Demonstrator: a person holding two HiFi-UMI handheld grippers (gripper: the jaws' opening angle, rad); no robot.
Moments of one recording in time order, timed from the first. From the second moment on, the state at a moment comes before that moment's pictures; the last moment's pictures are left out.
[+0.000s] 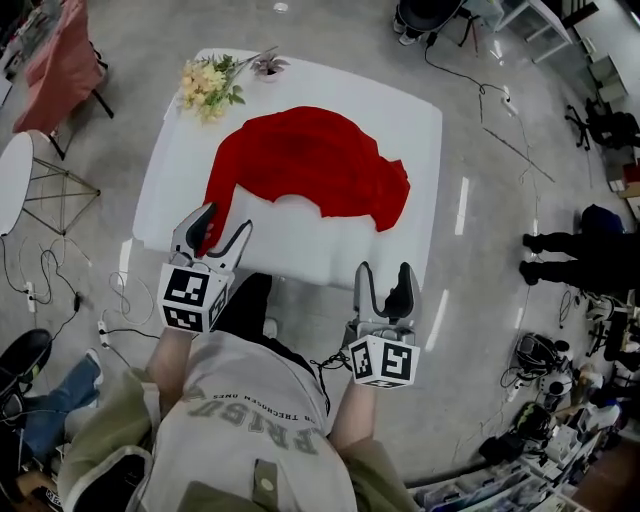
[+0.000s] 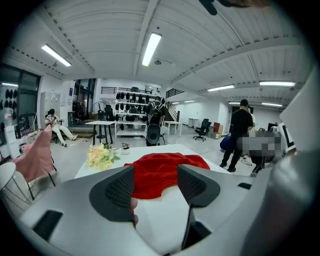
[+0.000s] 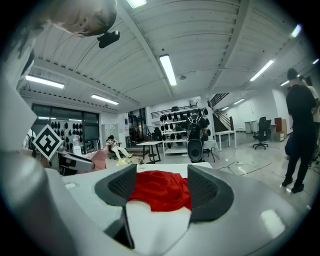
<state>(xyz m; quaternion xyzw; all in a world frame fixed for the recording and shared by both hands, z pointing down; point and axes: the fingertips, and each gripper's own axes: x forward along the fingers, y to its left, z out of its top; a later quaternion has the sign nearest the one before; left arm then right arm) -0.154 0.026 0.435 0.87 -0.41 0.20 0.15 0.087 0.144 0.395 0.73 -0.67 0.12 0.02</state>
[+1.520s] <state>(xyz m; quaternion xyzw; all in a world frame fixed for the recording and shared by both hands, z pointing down) -0.092 -0.156 0.552 0.82 -0.41 0.38 0.13 0.138 -0.034 0.565 0.59 -0.72 0.23 0.29</state>
